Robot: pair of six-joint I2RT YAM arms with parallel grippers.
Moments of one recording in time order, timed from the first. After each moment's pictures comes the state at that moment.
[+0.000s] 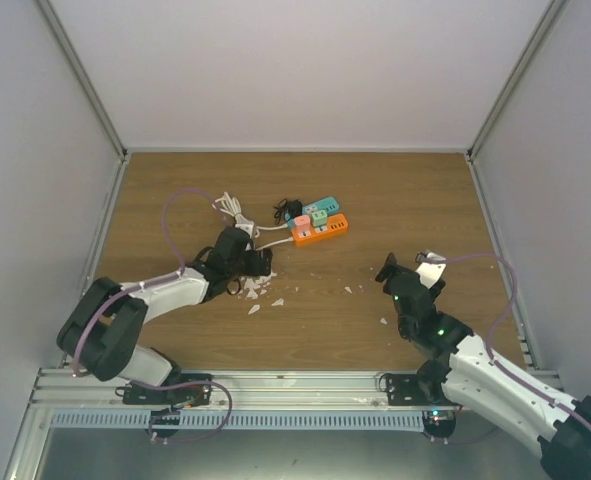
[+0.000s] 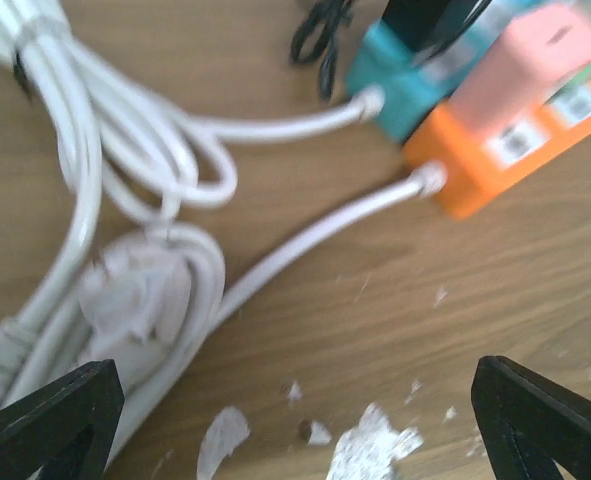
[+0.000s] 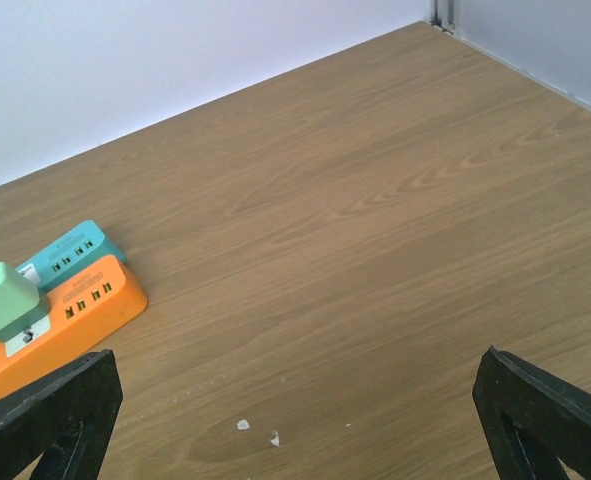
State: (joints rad) left arm -0.54 1.48 0.64 0.05 -0.11 -0.38; right arm 0.68 0.67 0.30 -0.15 0.82 0.67
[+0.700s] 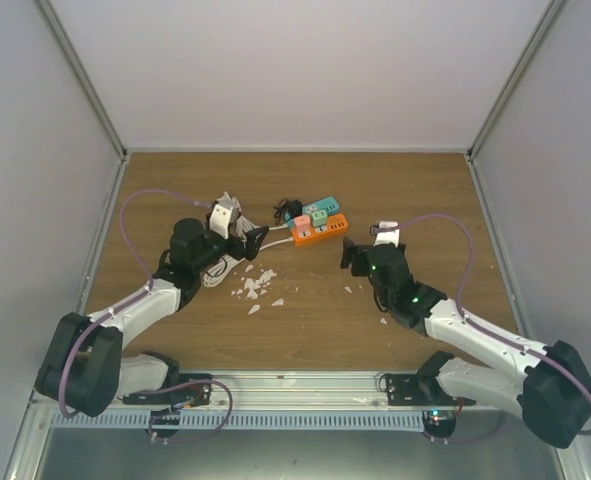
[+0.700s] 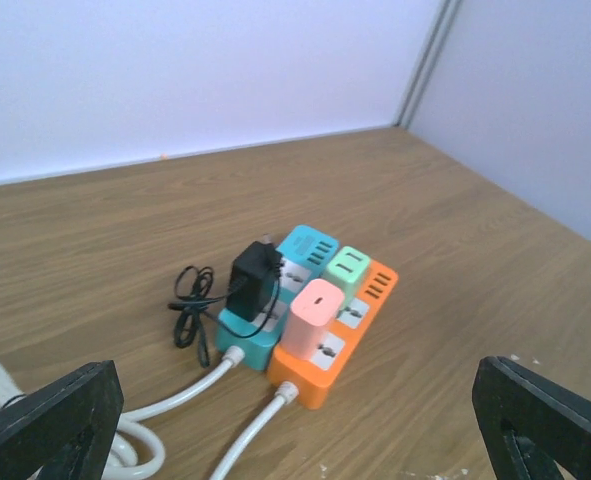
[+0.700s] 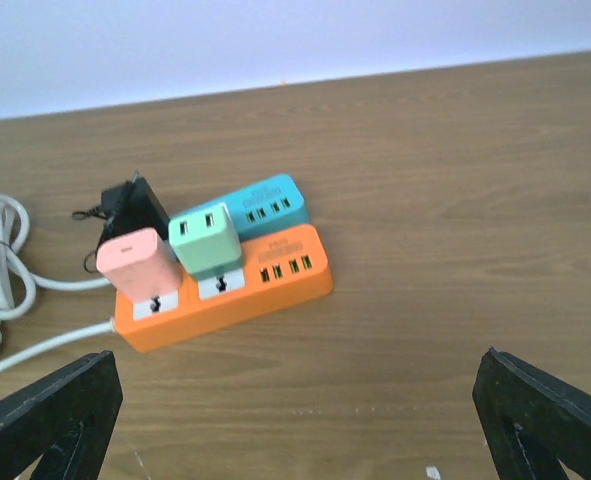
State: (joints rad) left arm -0.33 1.24 0.54 0.48 0.34 -0.14; right arm 0.70 1.03 0.51 0.05 0.50 0.42
